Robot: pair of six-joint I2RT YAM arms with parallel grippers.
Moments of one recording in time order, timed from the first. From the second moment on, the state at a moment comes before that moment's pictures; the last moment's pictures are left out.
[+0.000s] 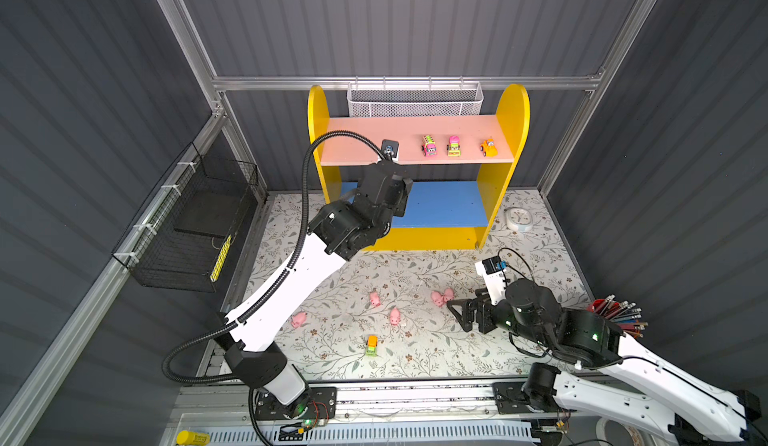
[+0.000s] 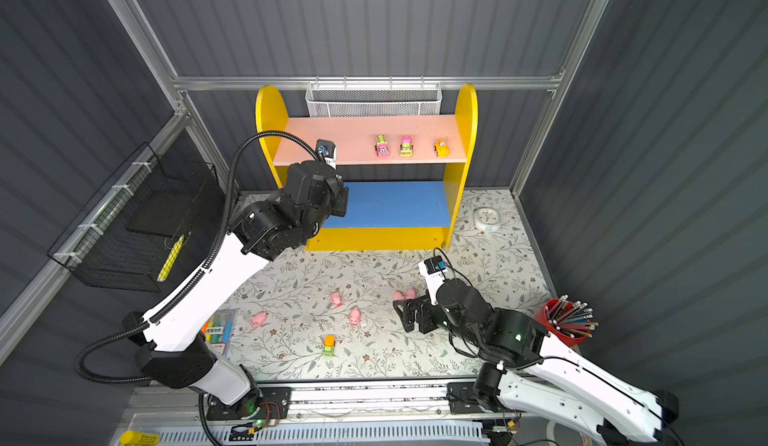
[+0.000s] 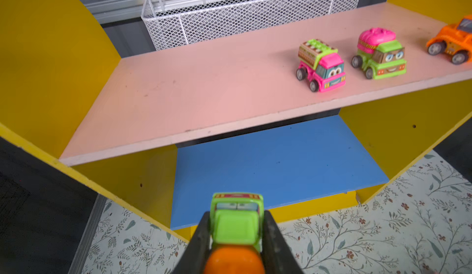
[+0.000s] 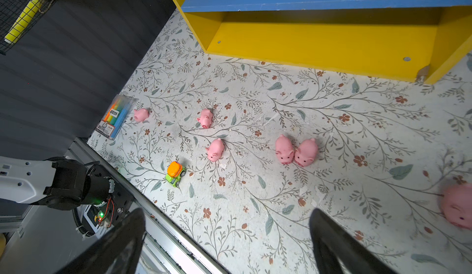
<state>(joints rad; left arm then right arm) -0.84 1.63 2.05 -0.84 -0.63 -0.14 1.00 0.72 0.88 -0.75 0.19 0.57</state>
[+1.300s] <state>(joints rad) -0.41 1.96 2.58 -0.98 -0.14 -0.20 1.00 0.81 0.97 -0.74 0.19 0.56</state>
